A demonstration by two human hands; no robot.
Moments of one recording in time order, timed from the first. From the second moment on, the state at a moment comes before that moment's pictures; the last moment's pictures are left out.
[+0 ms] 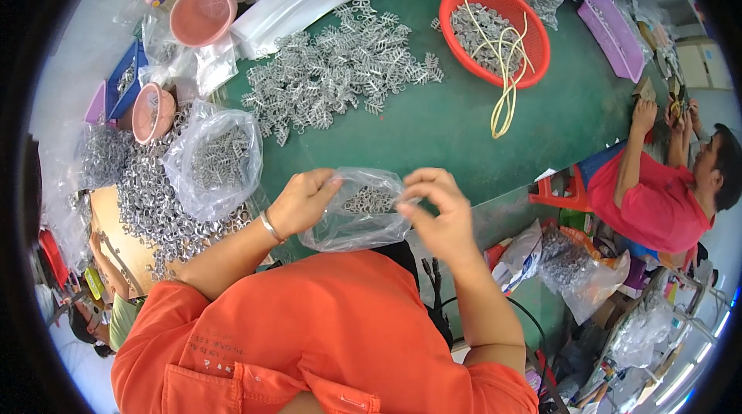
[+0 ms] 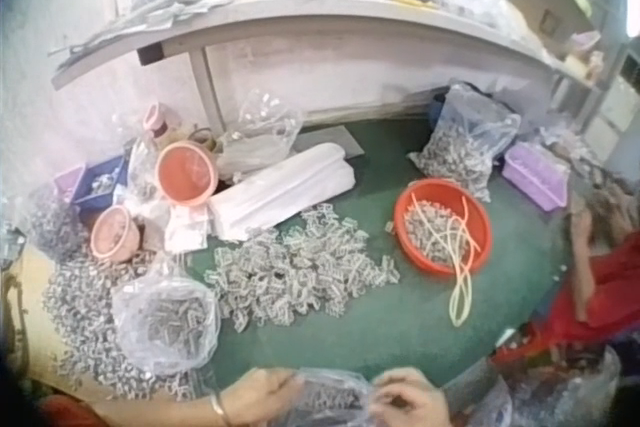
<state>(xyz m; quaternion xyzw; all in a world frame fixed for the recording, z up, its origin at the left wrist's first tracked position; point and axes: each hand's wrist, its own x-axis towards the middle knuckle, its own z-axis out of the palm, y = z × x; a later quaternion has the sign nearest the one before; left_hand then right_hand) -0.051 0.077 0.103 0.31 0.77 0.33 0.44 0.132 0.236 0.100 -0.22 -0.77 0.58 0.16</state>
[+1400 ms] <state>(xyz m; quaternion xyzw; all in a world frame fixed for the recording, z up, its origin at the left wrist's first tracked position) -0.082 0.091 0.017 0.47 0.84 0.27 0.04 0.150 0.311 0.111 -0.42 -0.90 0.10 0.07</state>
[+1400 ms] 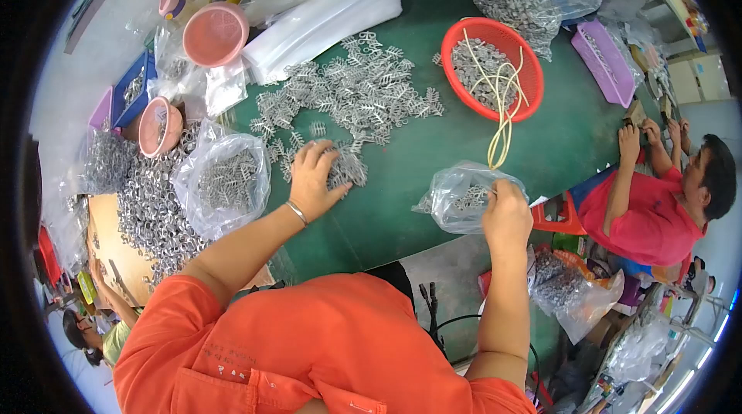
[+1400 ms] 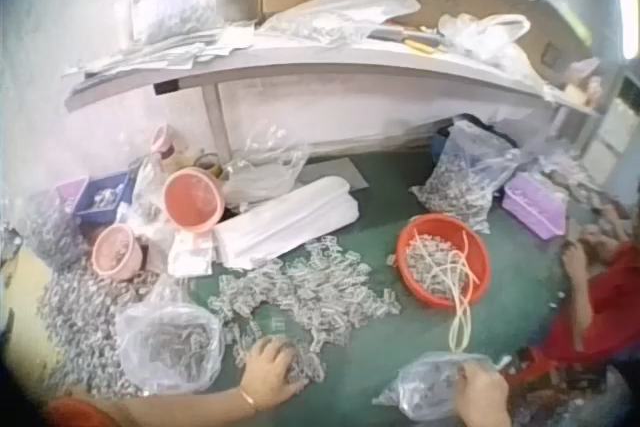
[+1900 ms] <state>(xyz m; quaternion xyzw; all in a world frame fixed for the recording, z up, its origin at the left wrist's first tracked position) -0.083 0.059 0.016 0.48 0.84 0.27 0.04 0.029 0.193 0.013 -0.02 -0.97 0.25 0.04</state>
